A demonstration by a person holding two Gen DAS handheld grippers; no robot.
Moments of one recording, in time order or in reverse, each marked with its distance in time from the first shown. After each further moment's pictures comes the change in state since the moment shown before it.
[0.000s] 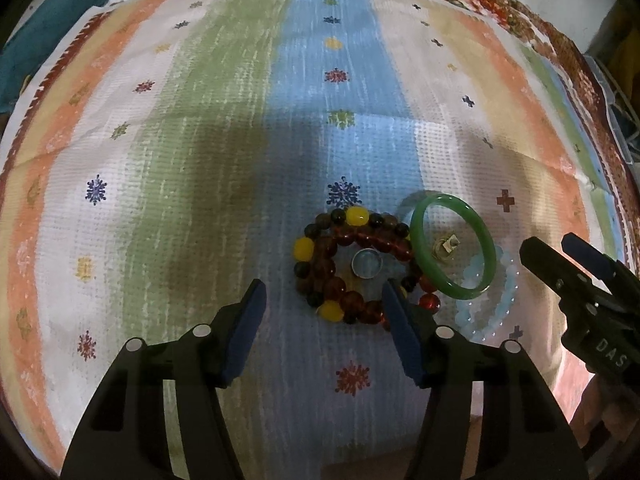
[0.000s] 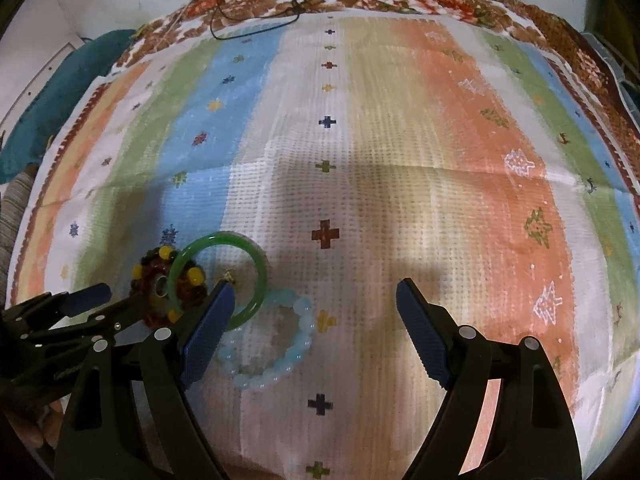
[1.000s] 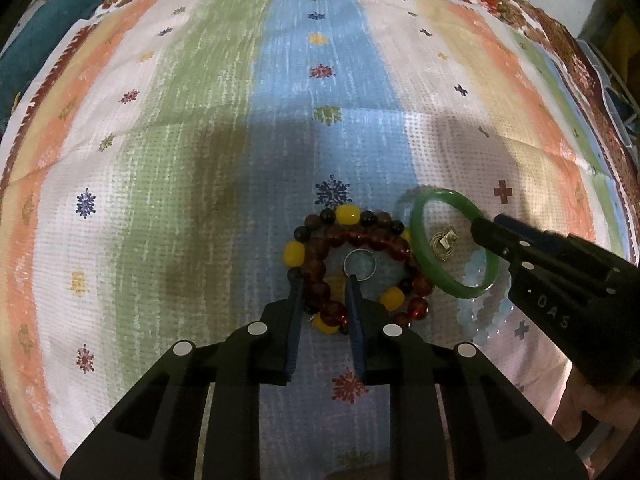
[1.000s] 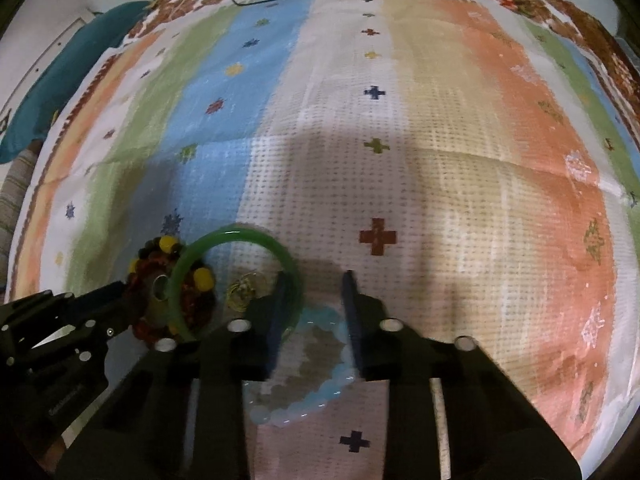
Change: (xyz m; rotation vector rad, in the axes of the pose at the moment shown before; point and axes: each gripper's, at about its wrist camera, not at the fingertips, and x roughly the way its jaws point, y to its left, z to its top) left arm 0.004 -0.007 0.003 0.047 -0.002 0.010; right arm 0.037 0.021 0.004 -0.061 0.091 0.055
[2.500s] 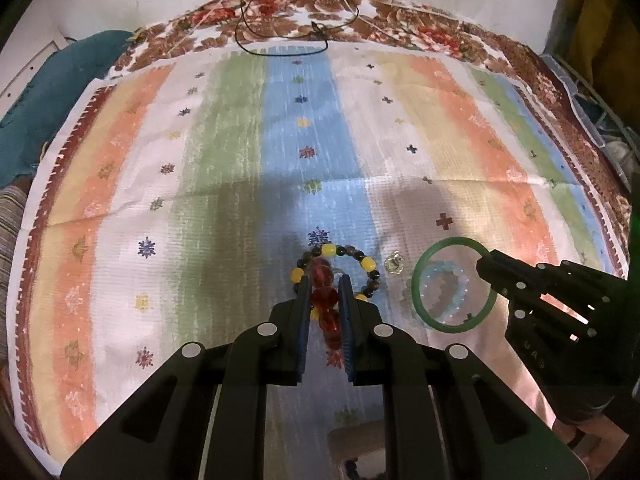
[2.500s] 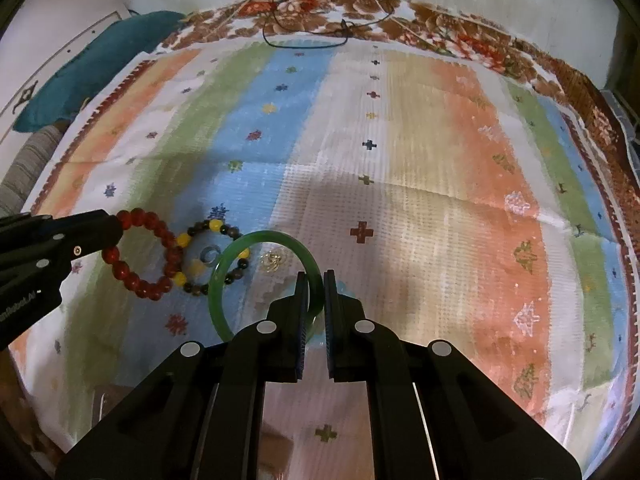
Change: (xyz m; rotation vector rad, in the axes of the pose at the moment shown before) left arm -0.095 -0.011 -0.014 0.073 -0.187 0.002; right arm -0.088 0.020 -0.036 -0.114 -0.158 -0.068
